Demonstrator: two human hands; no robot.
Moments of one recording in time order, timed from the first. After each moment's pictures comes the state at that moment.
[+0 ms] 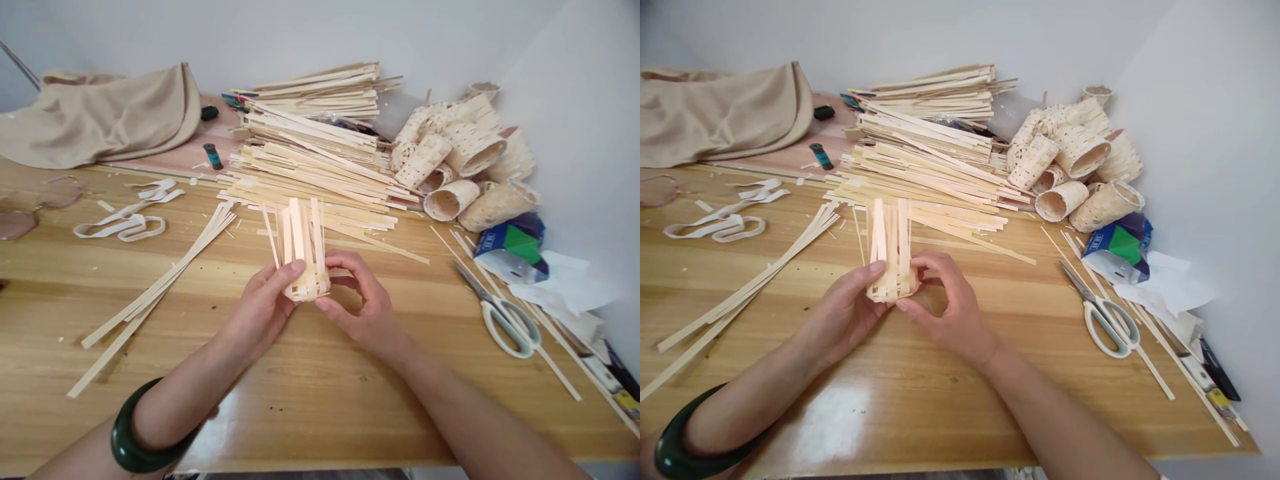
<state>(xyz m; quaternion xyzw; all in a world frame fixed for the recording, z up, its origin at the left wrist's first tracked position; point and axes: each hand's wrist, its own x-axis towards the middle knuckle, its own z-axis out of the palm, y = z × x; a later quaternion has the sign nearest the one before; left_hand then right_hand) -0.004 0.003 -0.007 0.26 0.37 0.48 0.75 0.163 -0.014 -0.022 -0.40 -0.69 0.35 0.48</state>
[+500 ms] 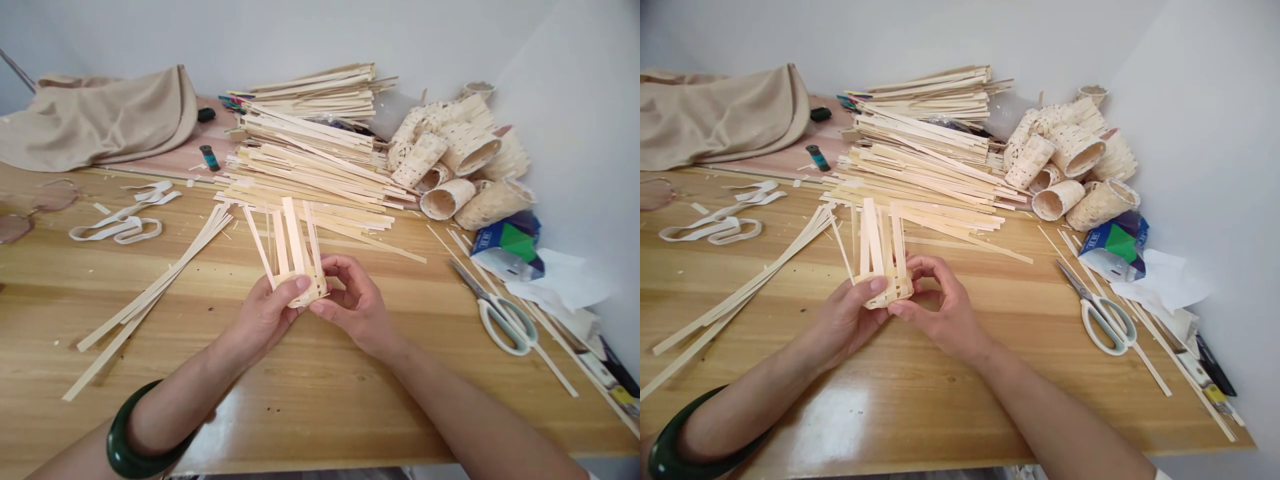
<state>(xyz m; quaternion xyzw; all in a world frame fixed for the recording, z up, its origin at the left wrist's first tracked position) -0.003 -0.002 -0.010 0.29 0.35 0.46 0.76 0.157 -0.015 -0.026 -0.40 -0.58 0.52 0.49</state>
